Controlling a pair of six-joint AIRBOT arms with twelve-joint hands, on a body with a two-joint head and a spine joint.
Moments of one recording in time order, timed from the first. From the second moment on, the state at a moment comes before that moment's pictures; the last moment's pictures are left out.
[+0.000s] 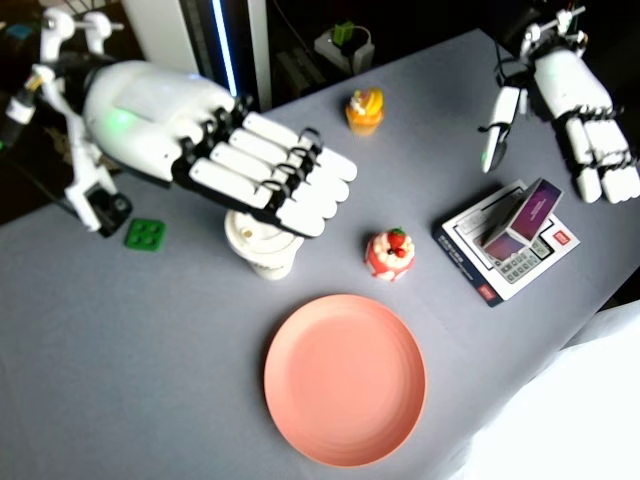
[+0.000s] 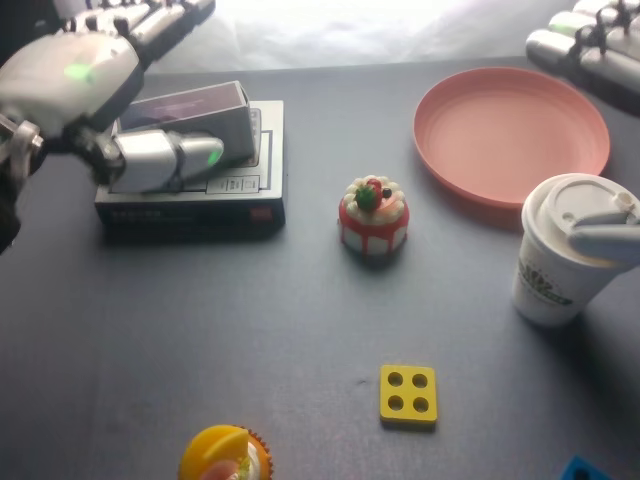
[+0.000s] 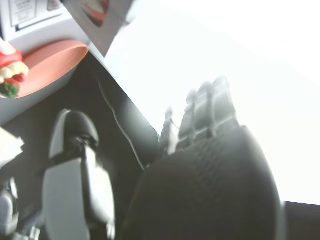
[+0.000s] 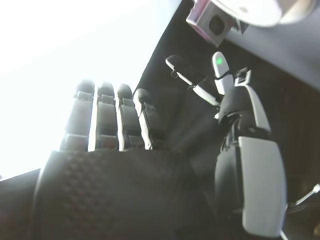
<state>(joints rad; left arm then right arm) 0.75 -0.86 1.17 -0.38 -0.81 1.06 -0.90 -0.67 0.85 0.04 0.89 -1.04</state>
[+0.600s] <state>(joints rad) 0.83 -0.81 1.07 -0.27 -1.01 1.04 -0.96 -0.72 0.89 -0.02 0.82 -0.91</state>
